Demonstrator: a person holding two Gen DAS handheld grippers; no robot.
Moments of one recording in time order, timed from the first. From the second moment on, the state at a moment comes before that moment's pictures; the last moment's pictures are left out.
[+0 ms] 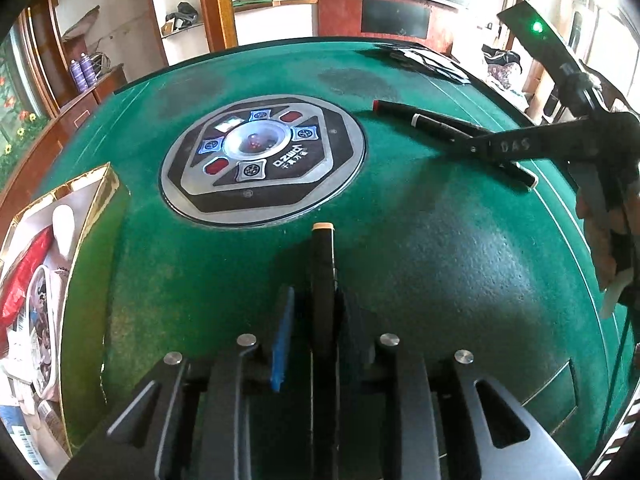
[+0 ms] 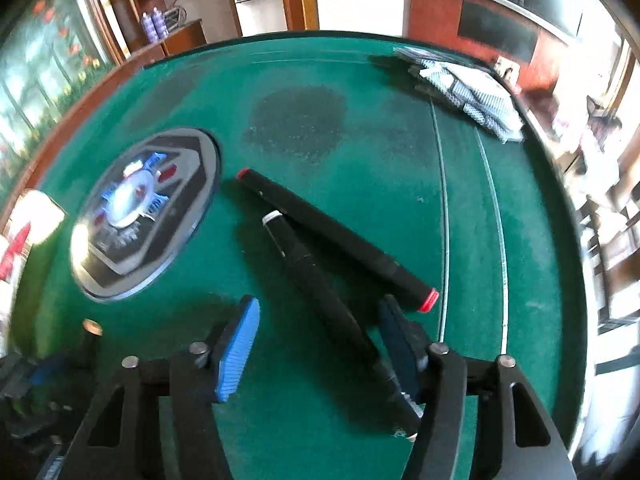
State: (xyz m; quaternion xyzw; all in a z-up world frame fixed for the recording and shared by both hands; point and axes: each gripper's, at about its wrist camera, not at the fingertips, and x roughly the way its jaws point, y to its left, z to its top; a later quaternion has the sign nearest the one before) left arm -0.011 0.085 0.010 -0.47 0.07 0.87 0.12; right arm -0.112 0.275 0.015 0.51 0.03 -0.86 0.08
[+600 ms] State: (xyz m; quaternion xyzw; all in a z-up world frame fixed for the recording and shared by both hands) left arm 0.016 0.074 0.011 -0.46 0.06 0.87 0.15; right arm -0.028 0.241 0.015 0.51 0.04 -0.86 0.05
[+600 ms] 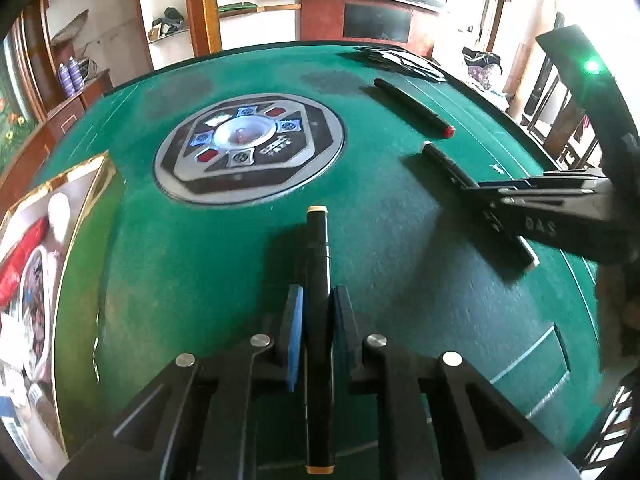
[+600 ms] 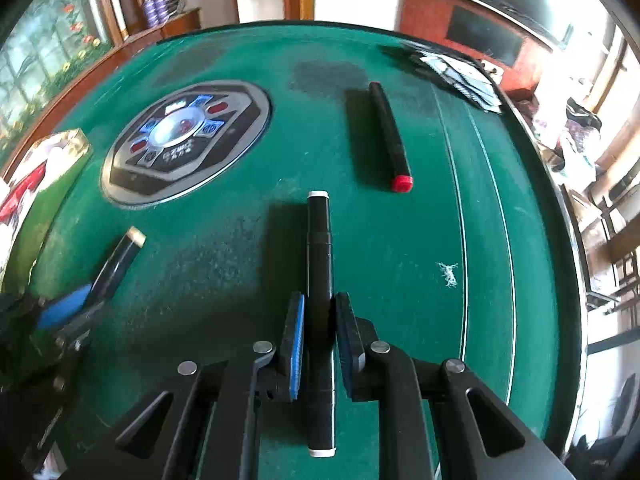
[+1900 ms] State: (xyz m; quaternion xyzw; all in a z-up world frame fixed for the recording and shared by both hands) left arm 0.117 -0.122 0.088 -0.37 -0.04 0.93 0.02; right arm 0.061 0.143 0.058 0.44 -0.06 -0.88 0.16
